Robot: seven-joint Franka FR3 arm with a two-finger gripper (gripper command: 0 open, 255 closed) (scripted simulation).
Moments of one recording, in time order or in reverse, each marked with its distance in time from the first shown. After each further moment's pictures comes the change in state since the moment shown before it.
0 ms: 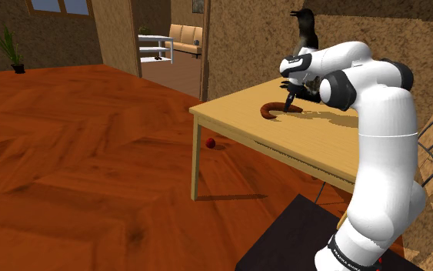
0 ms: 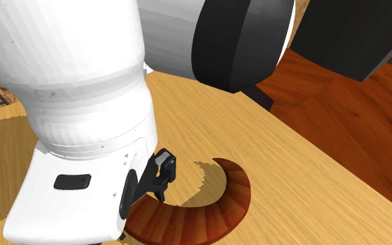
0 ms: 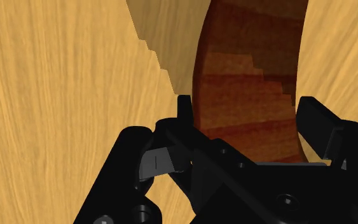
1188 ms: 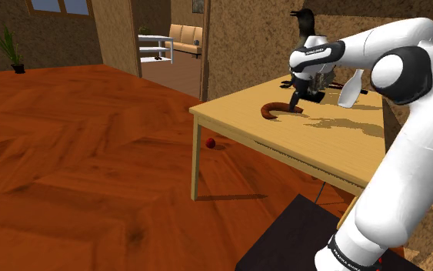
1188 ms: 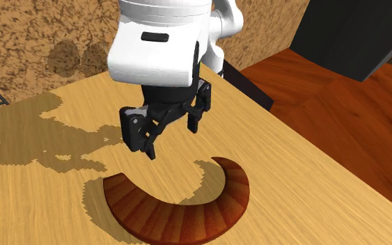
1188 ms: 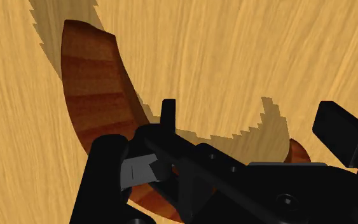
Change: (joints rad) arm 0.194 -0.415 -0.027 -0.351 -0.313 -0.030 0.299
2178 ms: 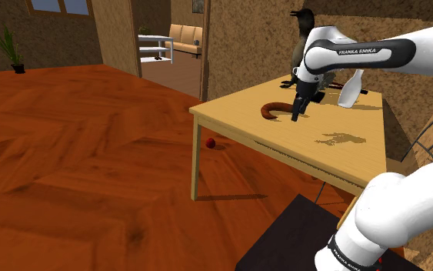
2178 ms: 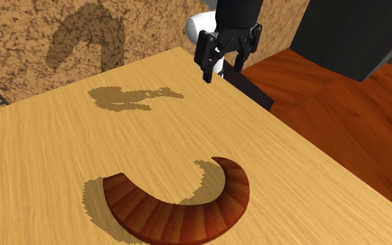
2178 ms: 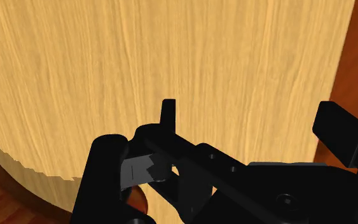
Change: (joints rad) arm 0.004 -0.525 0.284 -0.401 -0.243 -0.204 0.514
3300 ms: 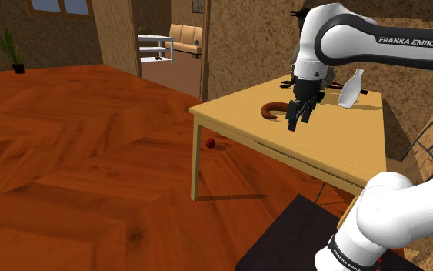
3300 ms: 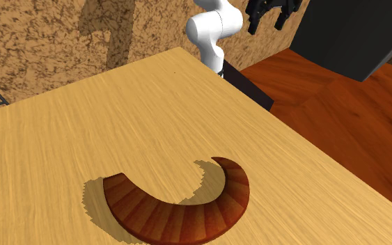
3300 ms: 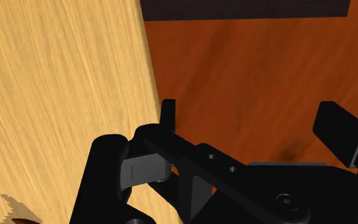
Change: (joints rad) arm 0.039 -0.254 0.319 -0.092 0.171 -0.296 0.416
